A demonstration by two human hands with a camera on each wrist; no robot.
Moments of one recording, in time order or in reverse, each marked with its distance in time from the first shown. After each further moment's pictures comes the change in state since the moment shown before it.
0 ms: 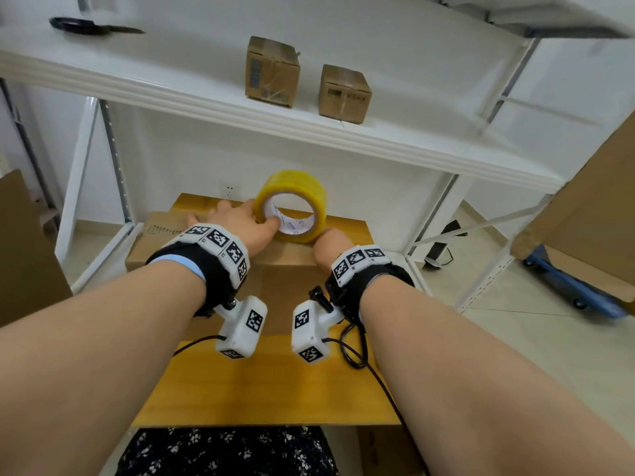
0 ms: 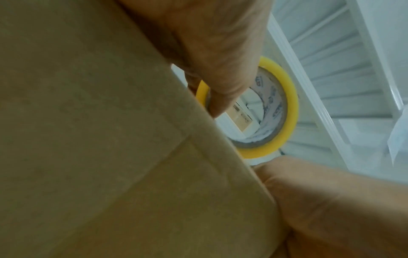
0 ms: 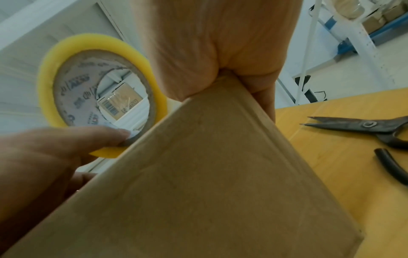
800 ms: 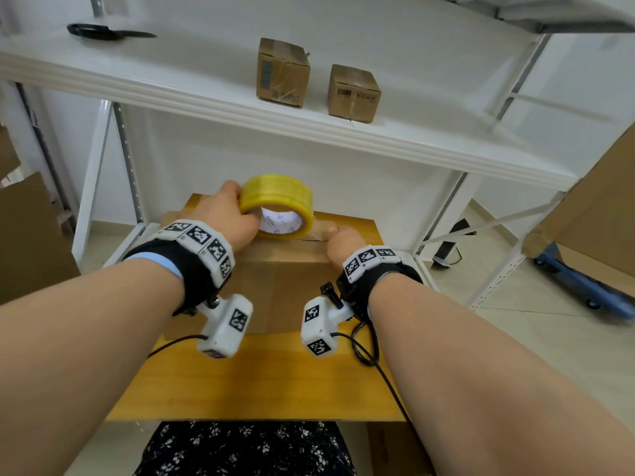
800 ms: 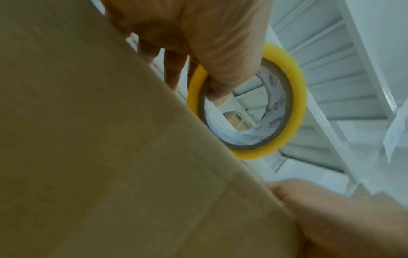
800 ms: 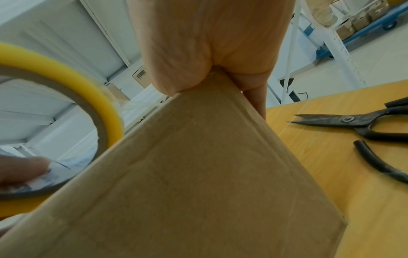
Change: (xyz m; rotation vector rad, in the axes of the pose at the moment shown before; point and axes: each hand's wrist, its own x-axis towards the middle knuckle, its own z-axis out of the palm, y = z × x) left_hand -0.002 -0.036 -0.014 -0.307 0.191 0.021; right_hand -0.004 -0.009 -0.002 0.030 -0.004 0.108
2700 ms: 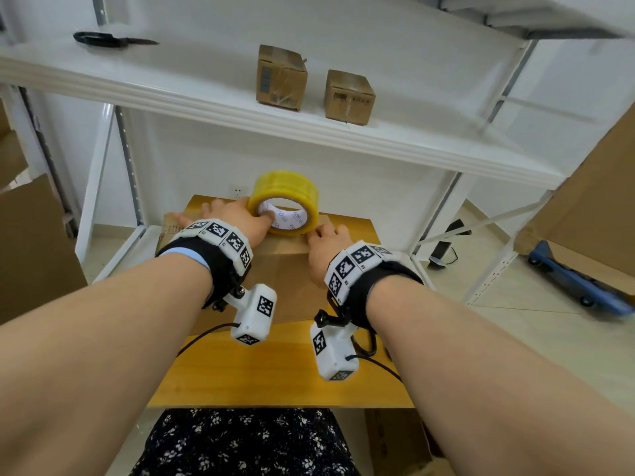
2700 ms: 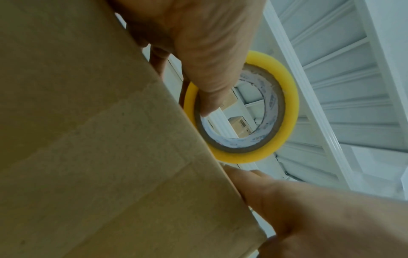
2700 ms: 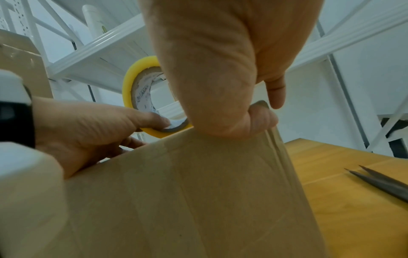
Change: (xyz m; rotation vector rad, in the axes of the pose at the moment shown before) left_hand 0.010 0.001 0.027 0.209 -0.103 -0.061; right_hand -0.048 -0.017 0.006 -0.335 0.023 -0.150
